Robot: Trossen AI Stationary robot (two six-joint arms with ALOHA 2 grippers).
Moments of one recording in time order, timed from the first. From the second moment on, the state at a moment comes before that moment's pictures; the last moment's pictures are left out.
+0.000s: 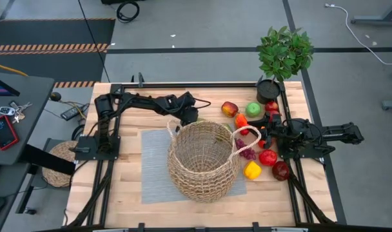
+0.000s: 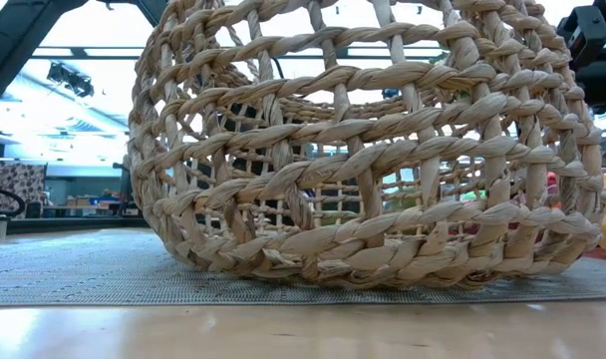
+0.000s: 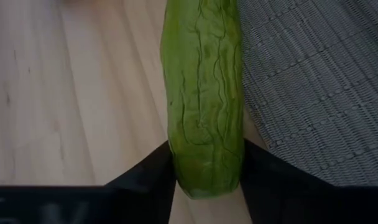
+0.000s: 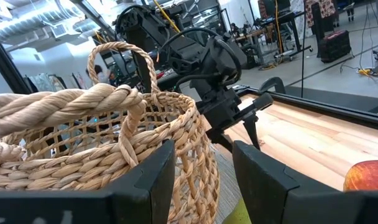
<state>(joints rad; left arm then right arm) 0.39 1.97 1.14 -0.14 0.13 0.75 0.03 0.03 0.01 0.08 0.26 0.34</state>
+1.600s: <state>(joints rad) -0.09 1.31 1.15 0.28 -0.68 0.99 0.03 0.03 0.01 0.08 0.26 0.34</state>
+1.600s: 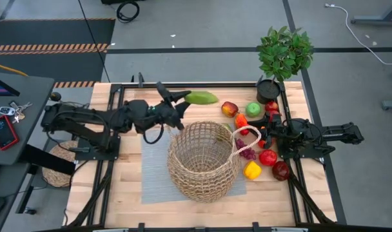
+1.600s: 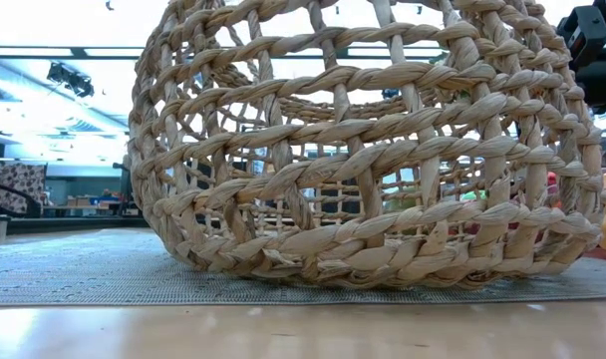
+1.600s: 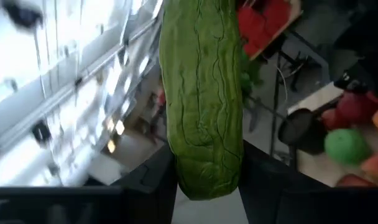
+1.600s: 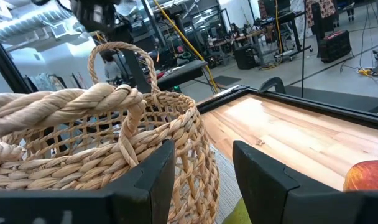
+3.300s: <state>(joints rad) -0.15 1.59 1.79 -0.81 0.04 -0.31 0.03 0.03 0.01 0.08 0.26 0.34</state>
